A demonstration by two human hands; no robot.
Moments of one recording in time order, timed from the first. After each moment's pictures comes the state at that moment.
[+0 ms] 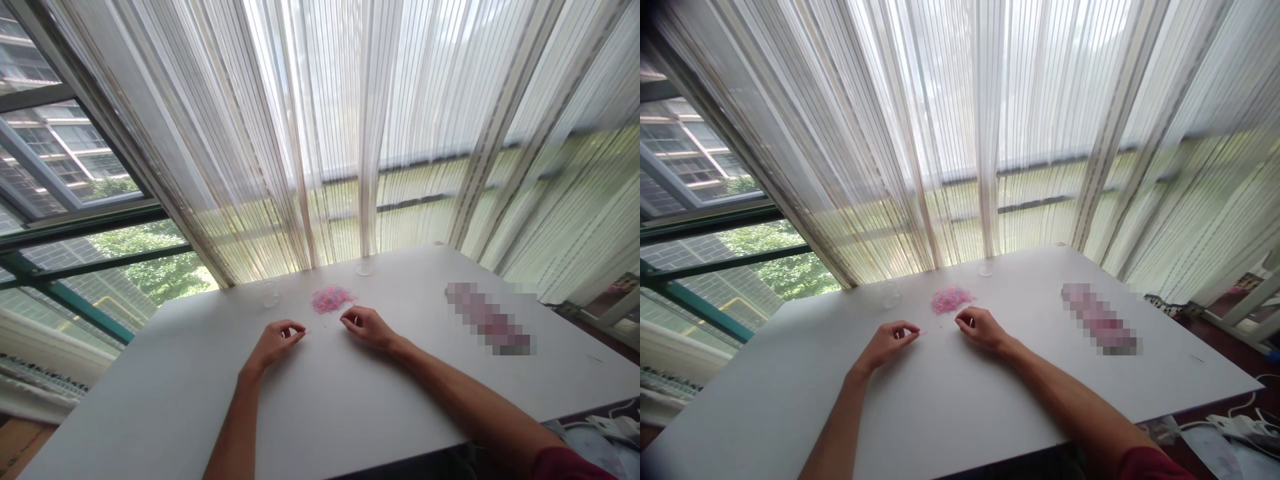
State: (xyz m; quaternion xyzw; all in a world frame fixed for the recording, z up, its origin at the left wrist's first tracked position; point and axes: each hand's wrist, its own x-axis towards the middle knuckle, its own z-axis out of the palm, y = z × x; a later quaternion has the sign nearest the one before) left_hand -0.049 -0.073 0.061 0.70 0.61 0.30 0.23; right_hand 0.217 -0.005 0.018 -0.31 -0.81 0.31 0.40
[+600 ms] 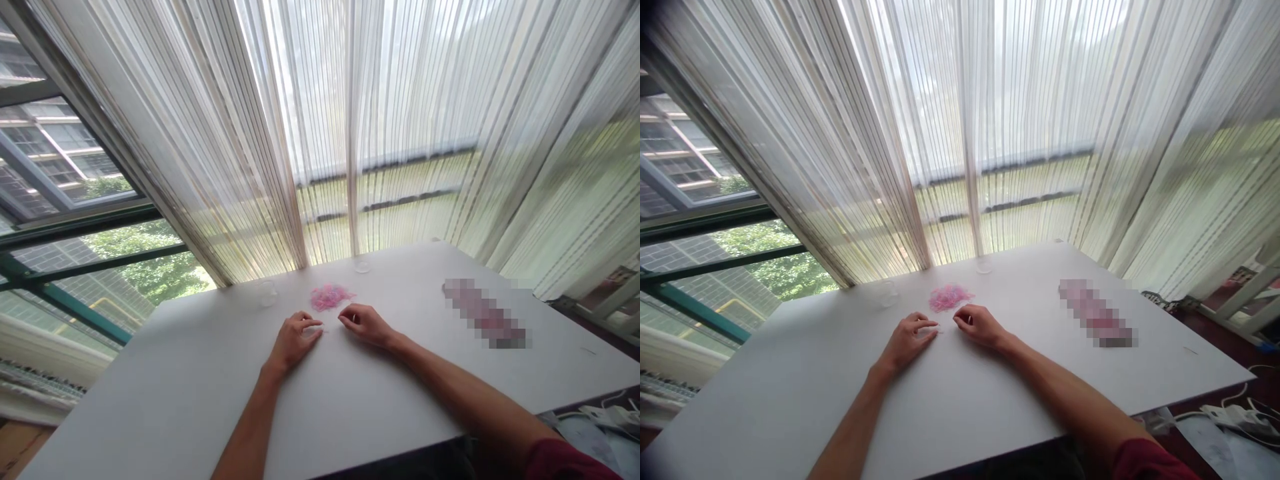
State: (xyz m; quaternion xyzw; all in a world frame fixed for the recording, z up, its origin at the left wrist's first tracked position) left_hand -0.013 -0.061 0.040 0.78 0.55 0.29 0.11; right_hand 0.219 -0.004 0.021 -0.32 -0.81 0.31 0.39
